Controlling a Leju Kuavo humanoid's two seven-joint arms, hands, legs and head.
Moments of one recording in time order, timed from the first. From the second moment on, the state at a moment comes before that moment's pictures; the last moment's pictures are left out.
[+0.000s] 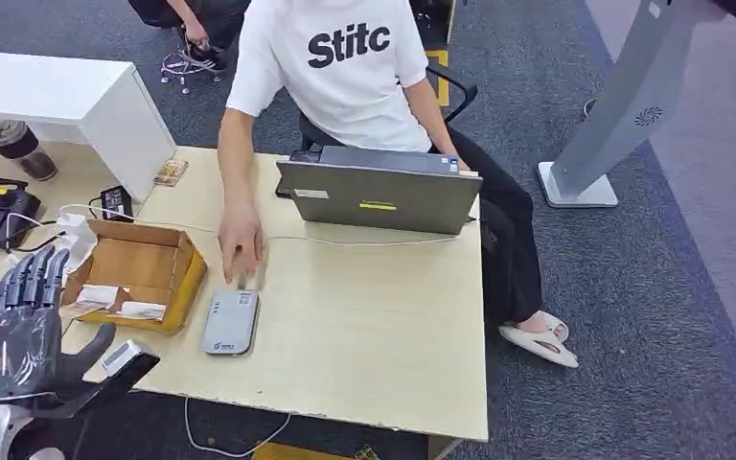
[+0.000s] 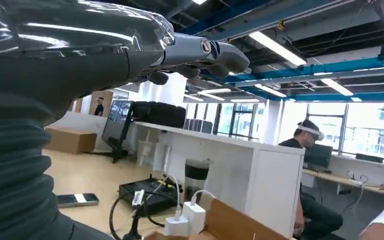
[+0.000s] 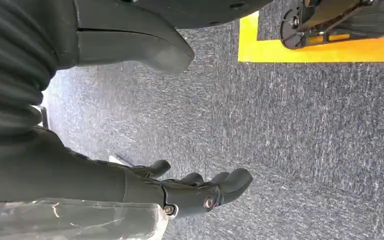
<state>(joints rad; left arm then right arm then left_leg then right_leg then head) 0.25 0.21 0.17 -1.89 -1.22 0.39 0.00 -0.03 0.16 -0.47 -0.20 0.79 -0.28 0.08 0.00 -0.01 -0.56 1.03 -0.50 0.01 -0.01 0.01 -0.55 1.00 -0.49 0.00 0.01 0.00</state>
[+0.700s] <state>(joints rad) 0.16 0.28 0.13 -1.82 -1.17 0.24 0.05 -0.03 0.16 -0.48 -0.20 0.80 -0.27 0.08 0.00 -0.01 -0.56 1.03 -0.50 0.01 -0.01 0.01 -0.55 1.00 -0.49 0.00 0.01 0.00</state>
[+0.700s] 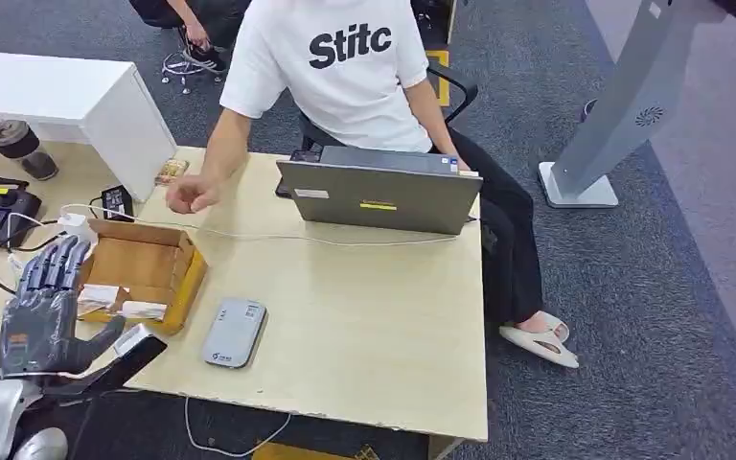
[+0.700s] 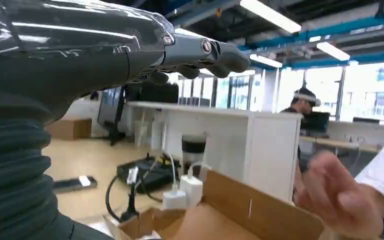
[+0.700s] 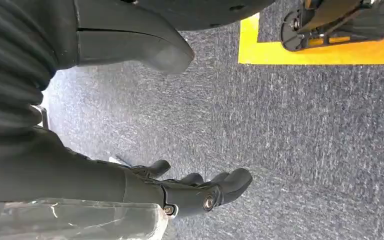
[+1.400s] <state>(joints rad) -0.09 0.36 0.03 -1.45 -1.35 0.14 0.23 -0.04 0.16 -0.48 -0.20 0.83 -0.26 0.10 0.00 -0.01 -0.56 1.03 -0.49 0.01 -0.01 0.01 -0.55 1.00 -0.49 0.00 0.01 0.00</state>
